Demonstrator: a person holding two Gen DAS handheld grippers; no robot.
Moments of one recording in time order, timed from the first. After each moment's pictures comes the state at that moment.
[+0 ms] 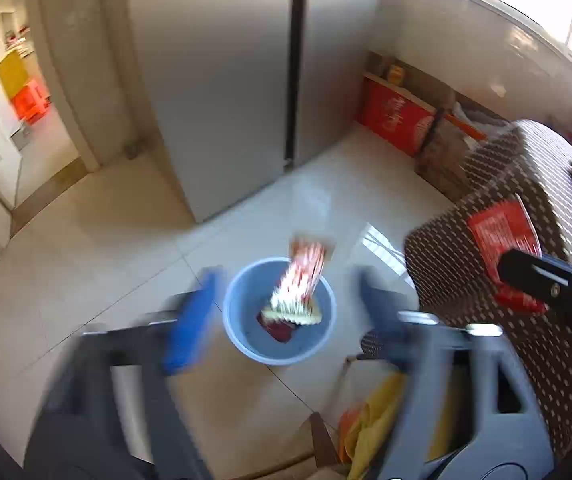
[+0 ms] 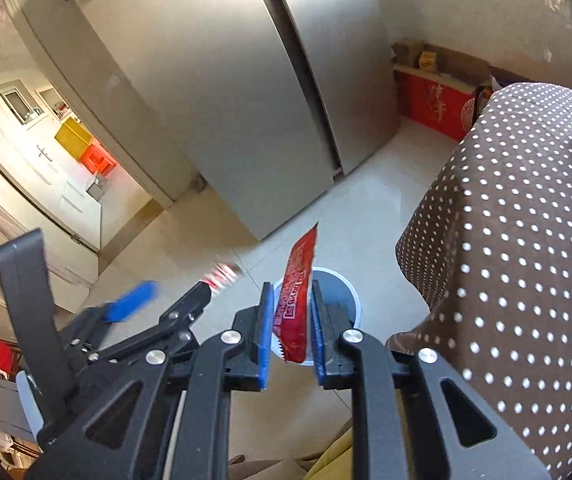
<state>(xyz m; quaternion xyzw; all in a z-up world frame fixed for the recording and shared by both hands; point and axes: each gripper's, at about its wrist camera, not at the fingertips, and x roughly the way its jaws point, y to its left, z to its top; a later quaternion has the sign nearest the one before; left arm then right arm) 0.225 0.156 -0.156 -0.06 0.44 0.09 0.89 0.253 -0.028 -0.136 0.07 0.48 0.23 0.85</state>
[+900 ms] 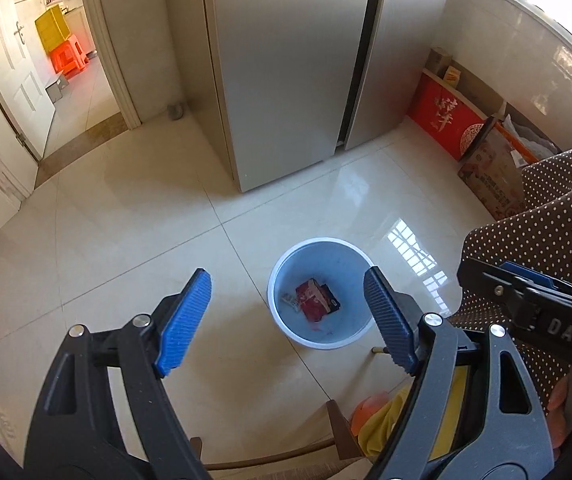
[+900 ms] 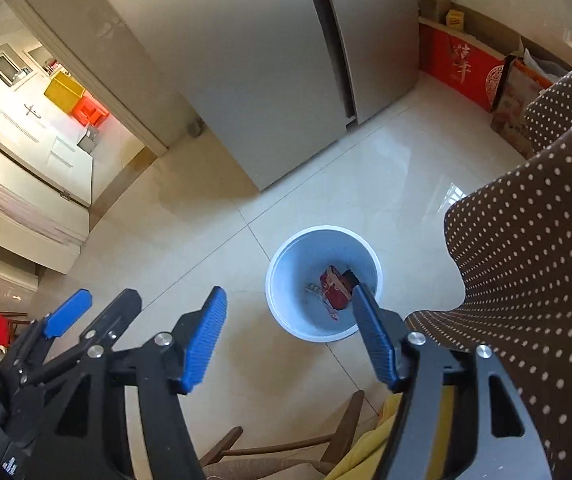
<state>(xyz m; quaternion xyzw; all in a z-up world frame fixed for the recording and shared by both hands) 0.207 0.225 -0.178 -0.11 0.47 0.16 0.86 0.281 0.045 -0.192 0.02 0.55 0.24 0.80</state>
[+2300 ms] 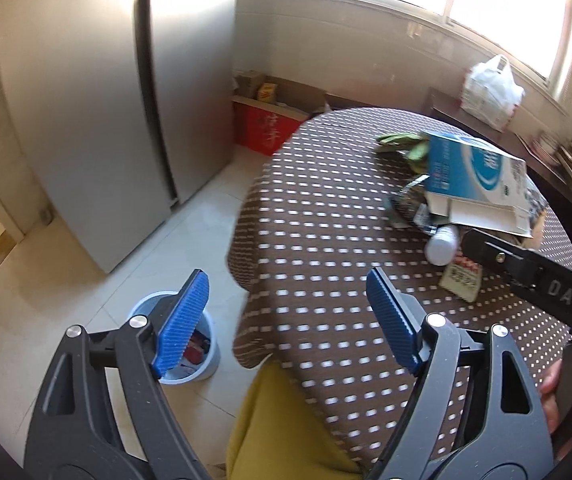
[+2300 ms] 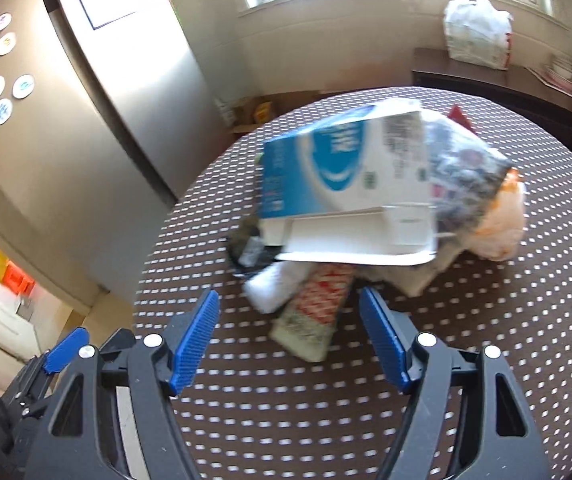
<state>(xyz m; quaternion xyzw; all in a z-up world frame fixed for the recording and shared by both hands) 0.198 -0.036 -0.095 -0.02 0.39 -0.09 0.91 0.196 -0.265 -0.099 0.16 0.40 -0.01 0.90</state>
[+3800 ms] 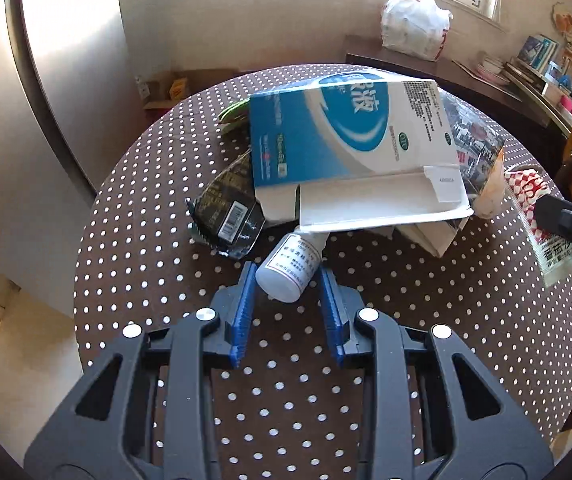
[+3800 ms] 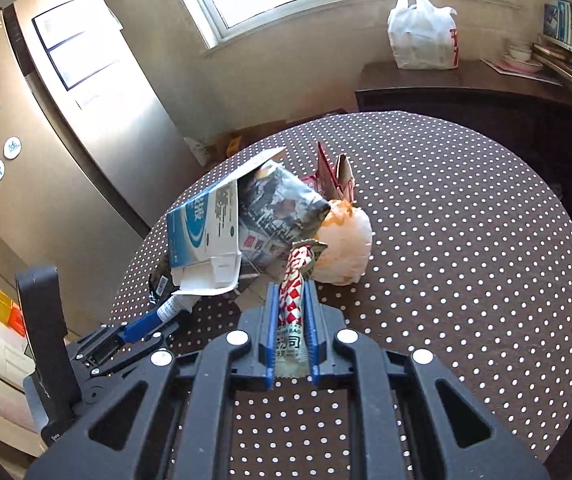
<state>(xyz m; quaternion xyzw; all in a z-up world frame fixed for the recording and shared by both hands) 0.229 -0.164 -0.114 0.09 0.41 -0.20 0.88 0.146 -0.385 -0.078 0.21 0.35 -0.04 0.91</state>
